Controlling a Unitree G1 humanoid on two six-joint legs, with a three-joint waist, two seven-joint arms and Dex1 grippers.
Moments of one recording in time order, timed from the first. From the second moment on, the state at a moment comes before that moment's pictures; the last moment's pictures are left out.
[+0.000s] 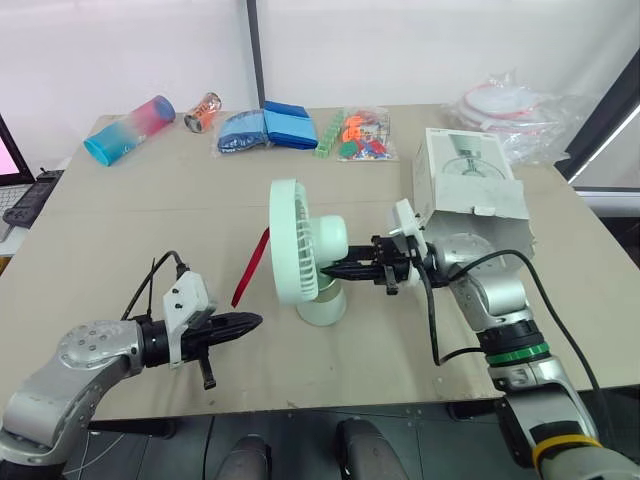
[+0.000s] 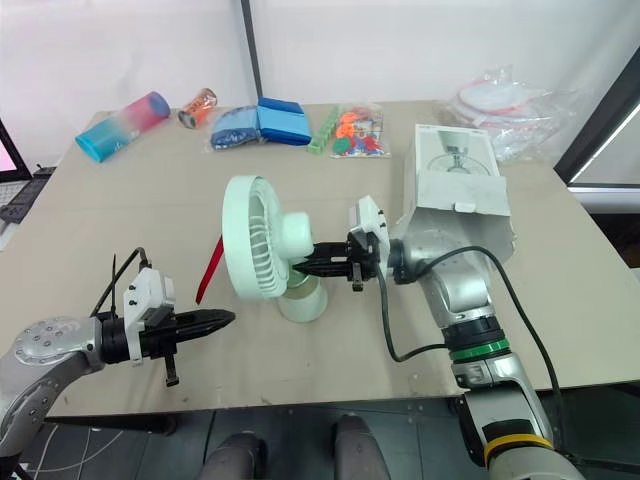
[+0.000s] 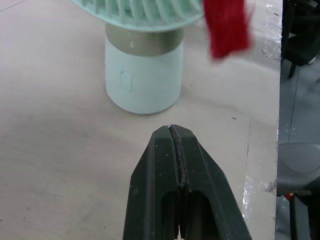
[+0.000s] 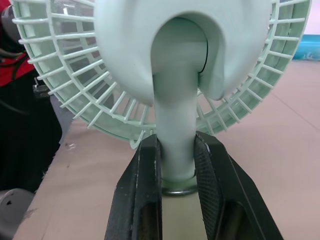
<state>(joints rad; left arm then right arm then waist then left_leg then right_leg) 0.02 0.74 0.09 -0.56 -0.56 0.58 -0.90 -0.65 -0.47 0.14 0.16 0.45 0.28 1.33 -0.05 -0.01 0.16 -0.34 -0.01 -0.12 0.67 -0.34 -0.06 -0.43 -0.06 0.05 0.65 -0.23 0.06</state>
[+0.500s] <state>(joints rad) 0.03 0.74 0.11 -0.57 -0.56 0.56 -0.87 -0.90 -0.35 0.09 0.54 0.42 0.14 1.37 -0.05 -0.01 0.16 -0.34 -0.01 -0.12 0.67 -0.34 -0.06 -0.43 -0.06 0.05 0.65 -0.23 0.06</state>
